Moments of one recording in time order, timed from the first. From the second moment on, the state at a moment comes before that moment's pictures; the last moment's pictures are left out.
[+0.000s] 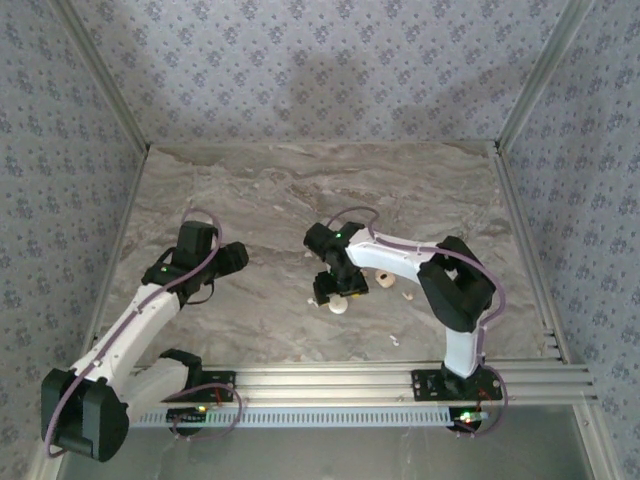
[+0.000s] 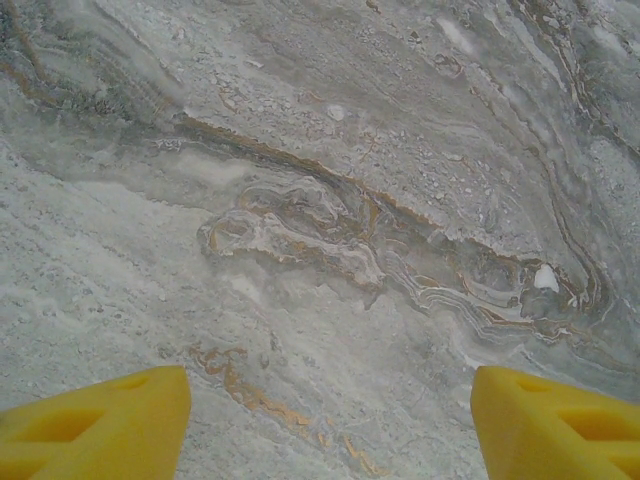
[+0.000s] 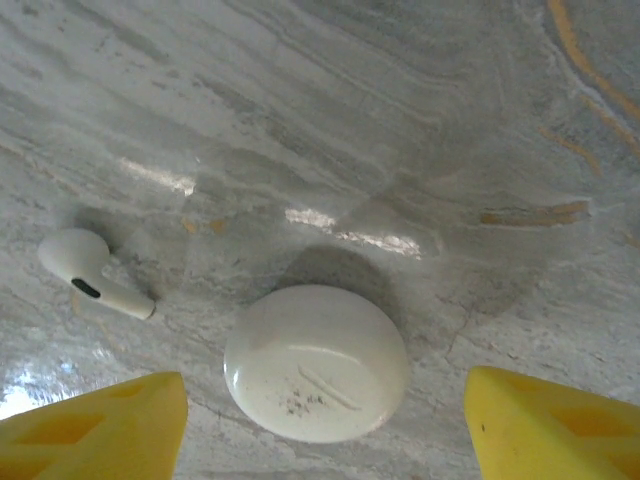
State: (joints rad) left arm -0.31 0.98 0.68 -0.54 -0.02 -0.57; right arm 0.86 1.87 1.30 -0.97 -0.10 0.56
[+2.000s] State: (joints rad) left arm -0.70 0.80 0.40 0.19 0.30 0.02; right arm 0.76 1.16 0.79 -0.06 -0.10 0.70
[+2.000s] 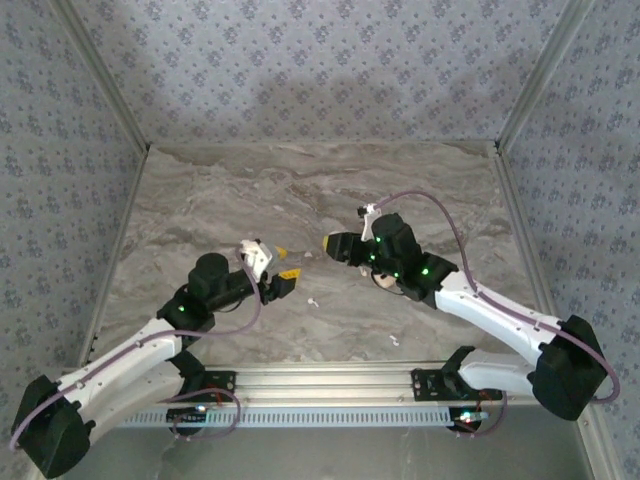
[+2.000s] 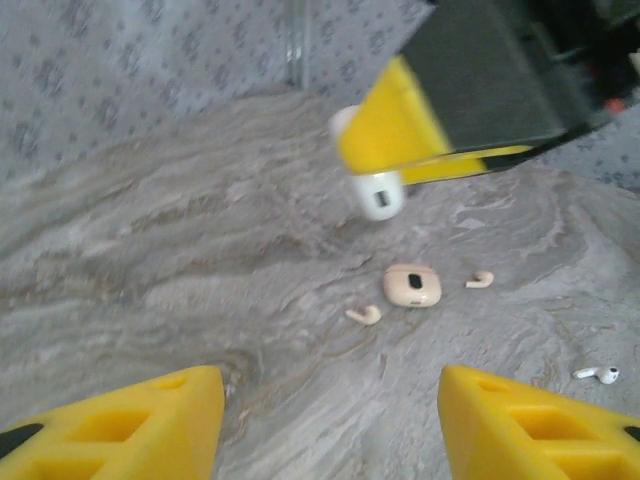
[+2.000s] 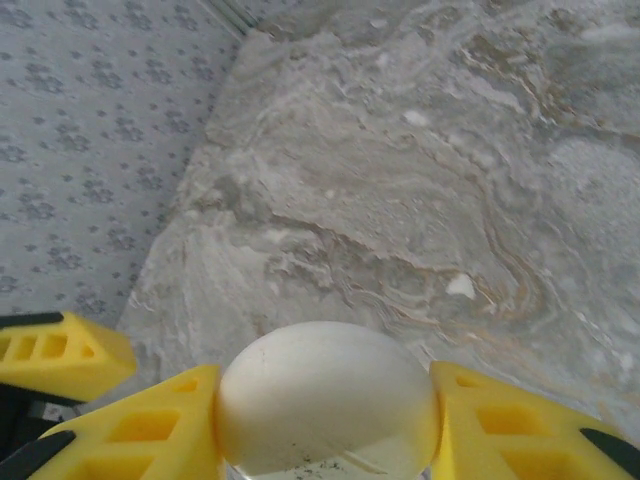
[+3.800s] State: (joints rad) left arm -0.81 1.08 0.46 0.56 0.23 -0.08; right arm 0.82 1.14 0.68 0.24 -0.23 0.78
